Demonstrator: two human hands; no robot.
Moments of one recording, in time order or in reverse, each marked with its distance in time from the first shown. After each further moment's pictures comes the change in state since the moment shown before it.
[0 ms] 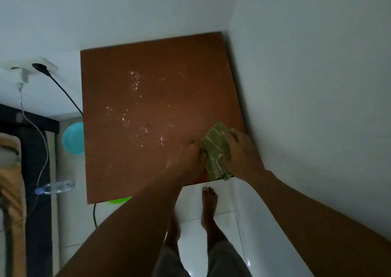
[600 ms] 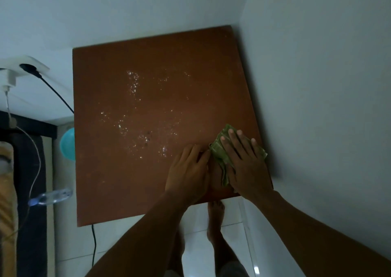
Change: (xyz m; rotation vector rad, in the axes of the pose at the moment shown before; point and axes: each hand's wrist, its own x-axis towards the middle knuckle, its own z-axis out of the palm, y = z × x) left_hand 0.014 -0.035 0.035 0.184 0.328 0.273; right_hand 0.025 0.013 0.058 -0.217 0.293 -0.243
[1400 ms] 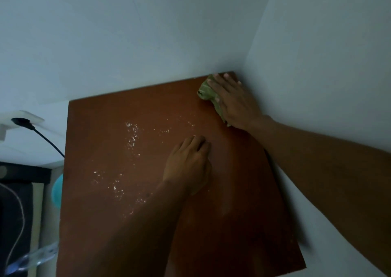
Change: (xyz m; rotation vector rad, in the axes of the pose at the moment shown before) left_hand 0.149 -0.064 -0.042 0.174 0.002 0.043; right_hand 0.292 0.058 -0.053 0.100 0.019 -0.044
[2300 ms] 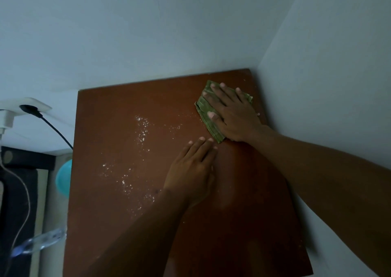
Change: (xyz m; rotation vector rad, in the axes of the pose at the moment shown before) left_hand -0.026 -0.015 0.015 -0.005 0.021 0.081; right_hand -0.002 -0.022 0.038 -0.155 -0.064 -0.118
